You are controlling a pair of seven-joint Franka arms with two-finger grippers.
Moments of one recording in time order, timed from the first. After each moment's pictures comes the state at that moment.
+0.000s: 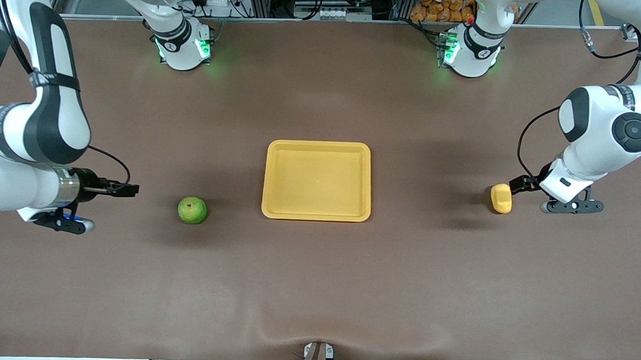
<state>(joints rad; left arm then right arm) 0.06 0.17 -0.01 -2.16 0.09 2.37 -0.04 -0.05 0.46 0.06 -1.50 0.09 1.64 0.19</state>
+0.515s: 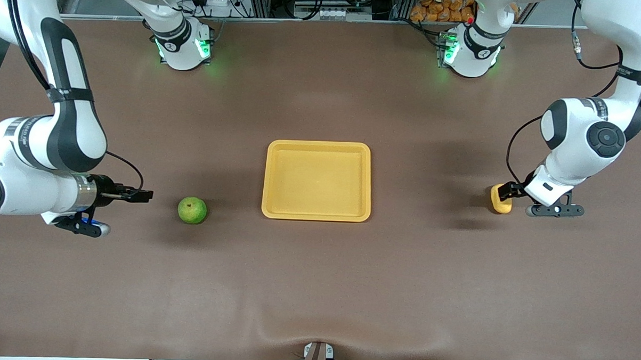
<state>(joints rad) 0.05 0.25 -0.01 -2.23 0.09 2.56 -0.04 -0.05 0.49 0.06 -1.57 0.14 1.75 0.19</state>
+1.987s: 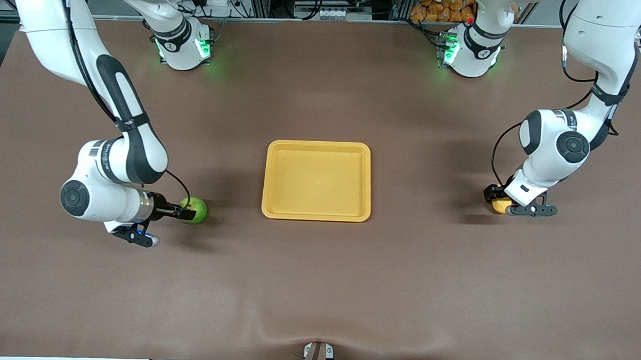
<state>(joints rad) 0.06 0.37 -0.01 -2.29 0.09 2.74 -0.04 0.06 0.59 0.07 -1.73 0.20 2.16 0.27</state>
